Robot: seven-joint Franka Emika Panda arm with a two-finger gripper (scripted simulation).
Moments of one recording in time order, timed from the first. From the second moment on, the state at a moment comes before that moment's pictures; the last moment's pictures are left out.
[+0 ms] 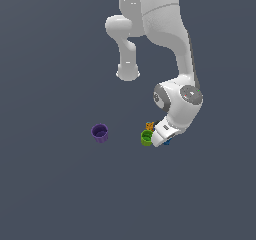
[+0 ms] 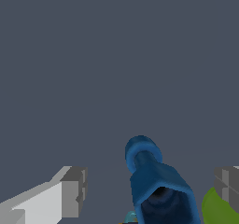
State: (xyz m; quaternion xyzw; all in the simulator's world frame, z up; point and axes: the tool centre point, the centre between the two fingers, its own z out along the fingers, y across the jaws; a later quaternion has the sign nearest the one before) arm 0.016 0.191 0.049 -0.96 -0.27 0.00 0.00
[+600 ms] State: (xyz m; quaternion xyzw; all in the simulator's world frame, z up) arm 0.018 0.192 0.043 -0.96 -0.27 0.00 0.00
